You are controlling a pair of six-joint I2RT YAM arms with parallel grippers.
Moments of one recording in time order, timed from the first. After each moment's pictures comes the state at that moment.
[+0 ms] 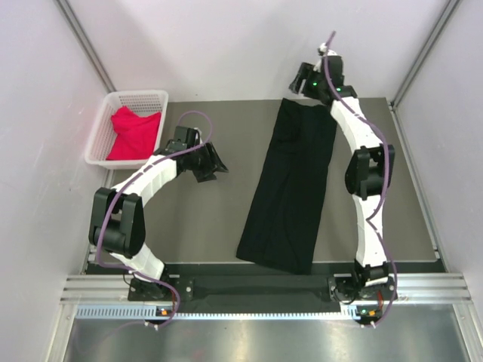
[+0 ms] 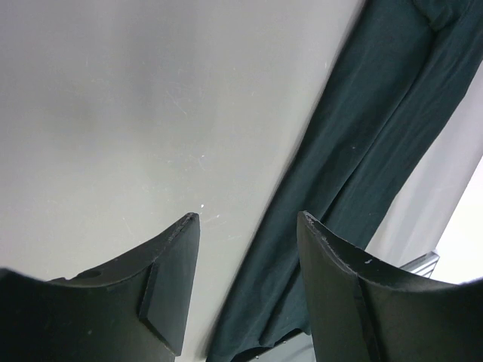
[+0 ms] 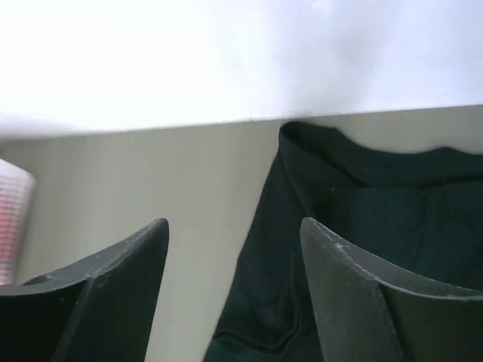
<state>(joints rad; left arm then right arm) -0.26 1.63 1.14 -0.42 0.33 -0.70 0.16 2.35 2.31 -0.37 -0.19 0.42</state>
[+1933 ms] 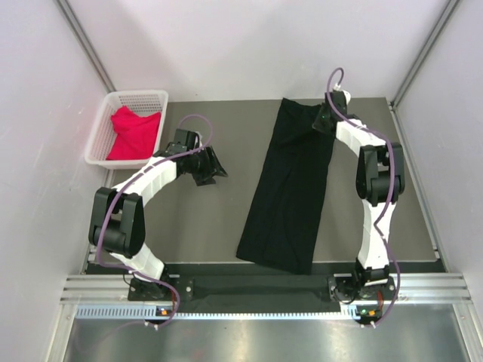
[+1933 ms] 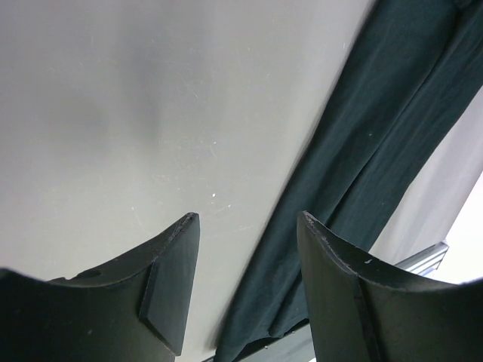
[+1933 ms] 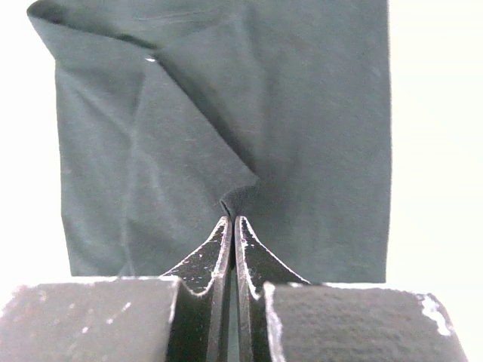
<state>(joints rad) -0.26 1.63 1.11 -0.43 0.34 -0.68 0.15 2.20 1.75 -0.25 0.11 0.47</state>
